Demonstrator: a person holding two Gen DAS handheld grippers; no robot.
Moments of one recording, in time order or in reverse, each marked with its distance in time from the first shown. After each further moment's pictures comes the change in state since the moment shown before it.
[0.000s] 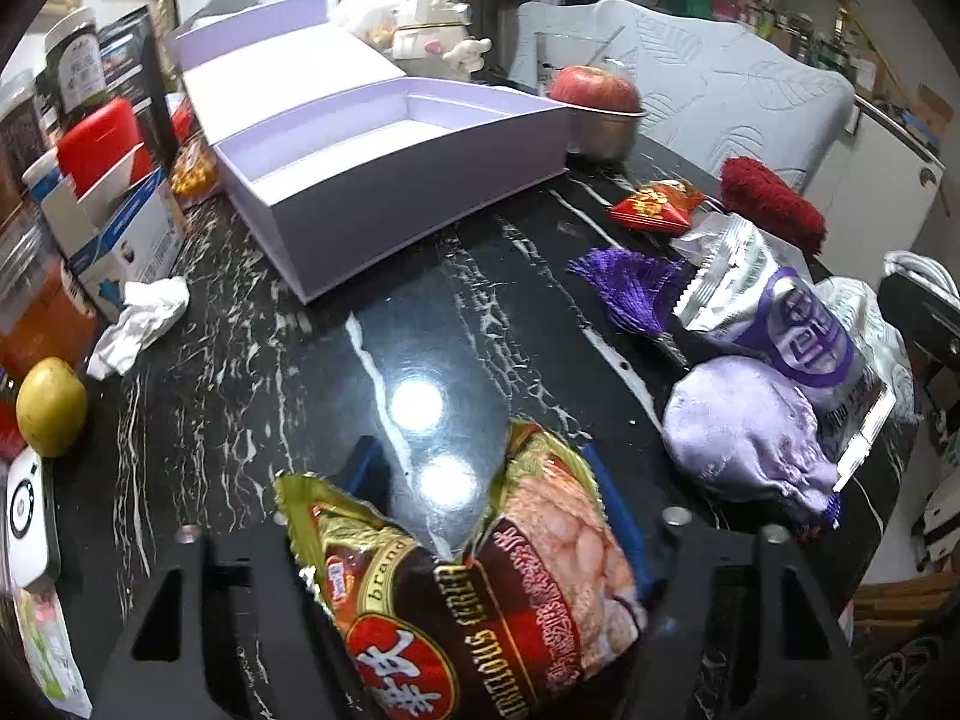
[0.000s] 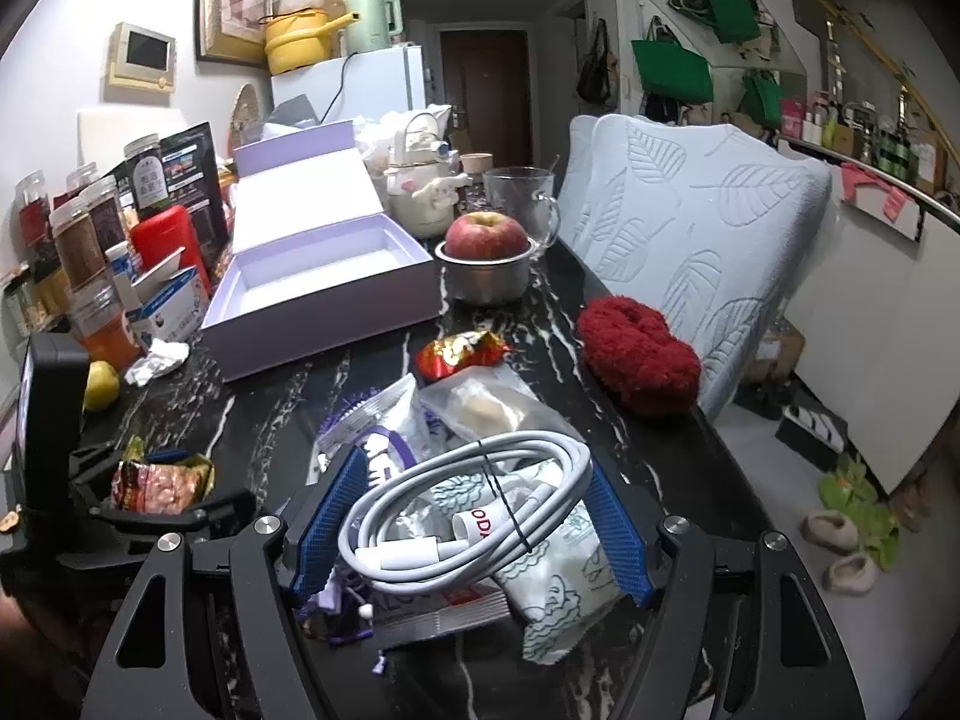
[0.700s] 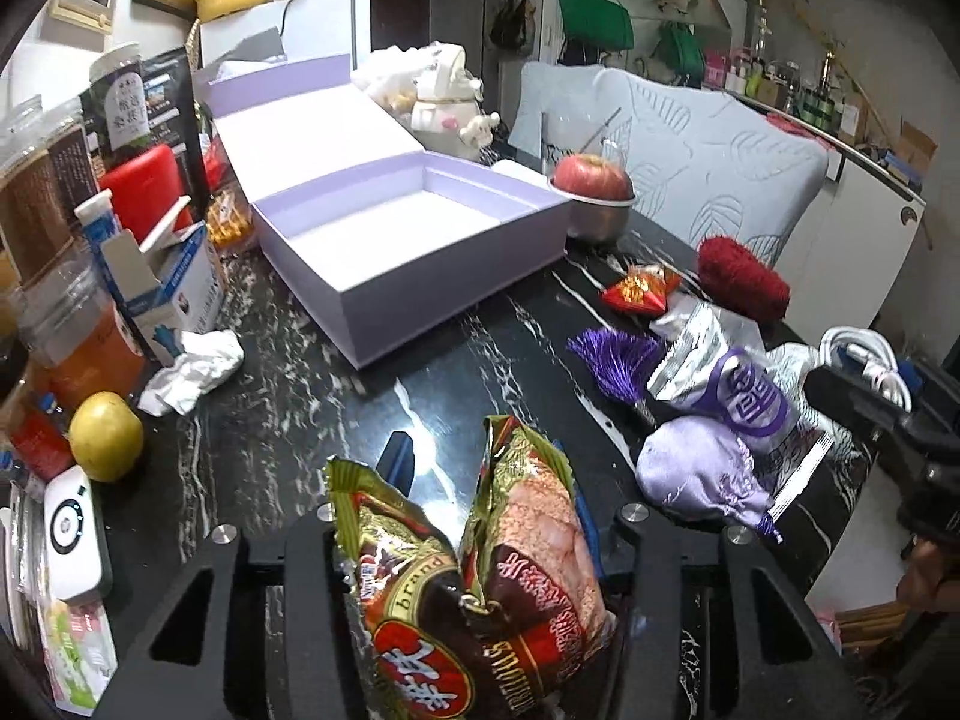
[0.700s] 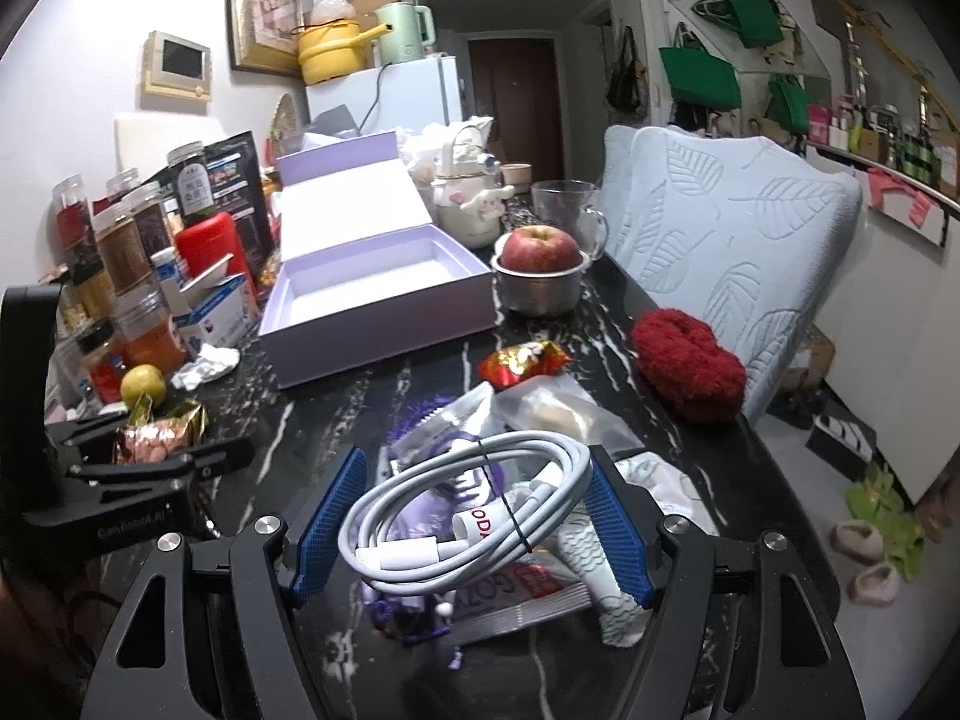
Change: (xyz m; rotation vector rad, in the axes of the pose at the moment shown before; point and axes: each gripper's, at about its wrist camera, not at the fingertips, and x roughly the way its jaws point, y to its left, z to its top) left arm -0.049 0.018 0.013 -0.025 -0.123 -0.028; right arm -0.012 0.025 0.001 -0.010 -0.023 0.086
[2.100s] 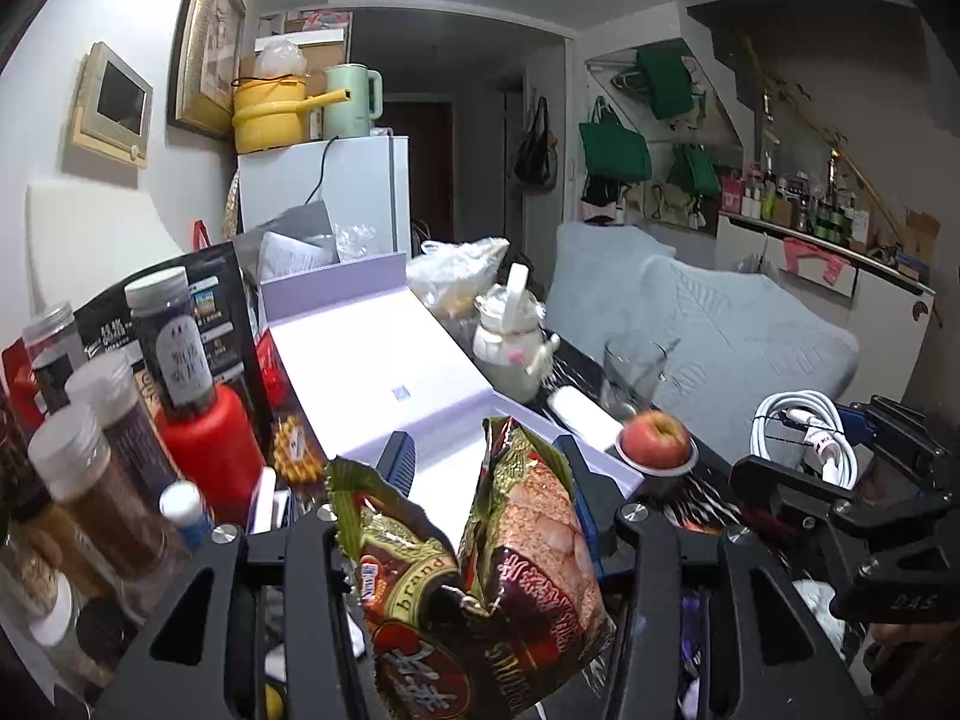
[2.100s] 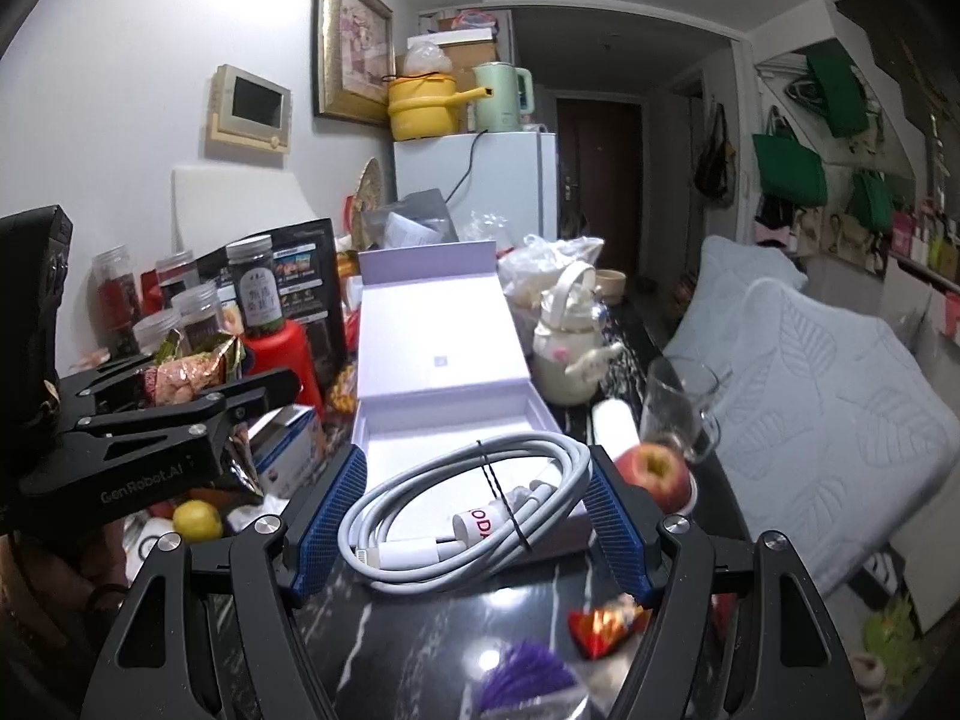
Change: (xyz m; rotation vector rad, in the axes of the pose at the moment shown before) left arm -0.048 0.061 0.141 0.001 -0.323 0.048; right arm 0.036 0.060 0.150 -0.152 -0.122 0.133
